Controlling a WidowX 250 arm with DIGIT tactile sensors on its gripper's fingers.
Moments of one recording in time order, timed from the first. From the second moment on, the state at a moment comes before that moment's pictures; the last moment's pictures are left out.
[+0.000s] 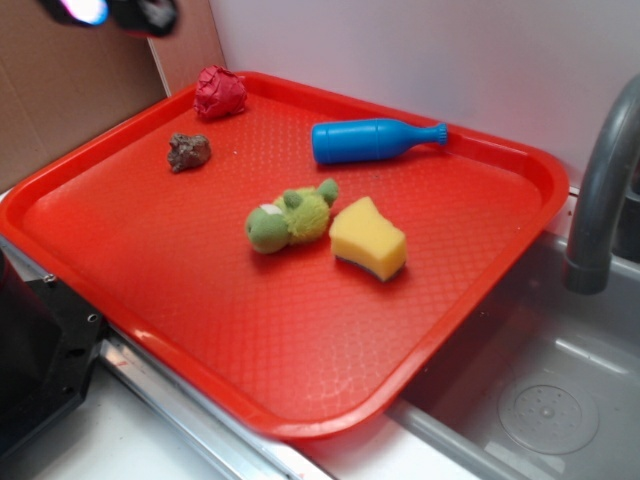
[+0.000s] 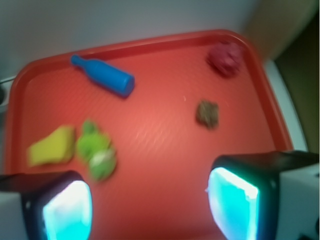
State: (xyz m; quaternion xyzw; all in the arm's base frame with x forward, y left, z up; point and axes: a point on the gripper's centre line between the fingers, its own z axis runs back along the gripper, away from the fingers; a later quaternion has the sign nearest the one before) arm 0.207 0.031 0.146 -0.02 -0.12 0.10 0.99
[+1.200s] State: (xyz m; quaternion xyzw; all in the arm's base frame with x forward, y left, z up) arm 0.315 0.107 0.093 0.02 -0.10 0.24 0.97
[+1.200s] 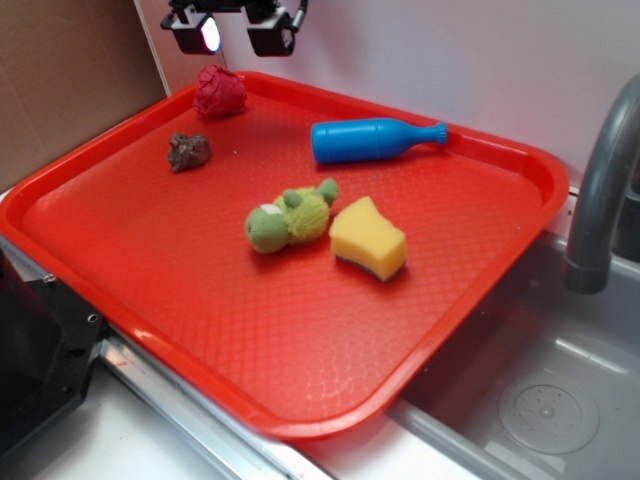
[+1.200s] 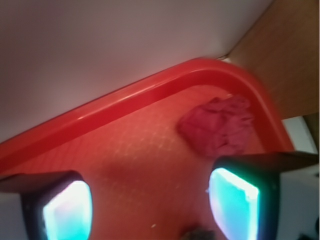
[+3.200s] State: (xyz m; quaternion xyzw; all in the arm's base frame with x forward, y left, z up) arm 0.323 0.135 0.018 0.09 -0.07 0.21 0.97
